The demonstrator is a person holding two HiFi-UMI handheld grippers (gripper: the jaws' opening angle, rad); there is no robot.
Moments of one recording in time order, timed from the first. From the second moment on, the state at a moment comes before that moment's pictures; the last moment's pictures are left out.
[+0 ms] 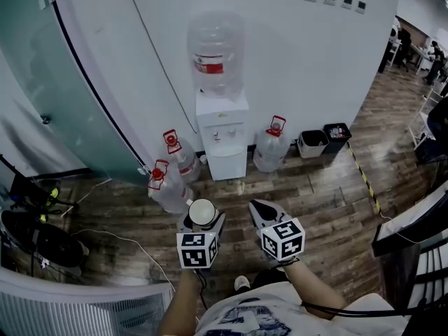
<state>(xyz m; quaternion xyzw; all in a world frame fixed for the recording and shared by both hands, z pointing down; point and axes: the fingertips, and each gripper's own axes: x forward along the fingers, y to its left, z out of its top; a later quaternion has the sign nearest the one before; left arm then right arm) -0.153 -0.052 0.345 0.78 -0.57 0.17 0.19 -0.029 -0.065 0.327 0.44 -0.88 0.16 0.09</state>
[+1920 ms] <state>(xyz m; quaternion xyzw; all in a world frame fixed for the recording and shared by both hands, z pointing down) -0.168 -0.522 0.720 0.74 -0.58 0.22 0.24 -0.049 -0.524 0.689 0.41 -0.87 0.22 0.15</state>
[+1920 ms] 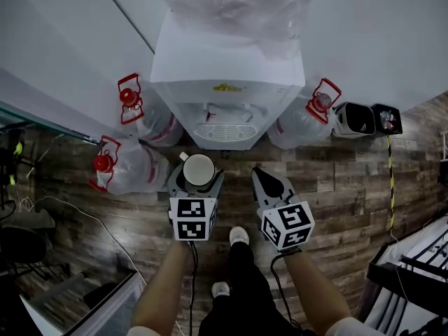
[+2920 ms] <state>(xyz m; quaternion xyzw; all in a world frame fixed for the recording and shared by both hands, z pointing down) -0.178 -0.645 0.853 0.70 -0.63 0.23 0.24 -0.074 -0.567 0.797 0.37 -0.88 0.23 0.17</state>
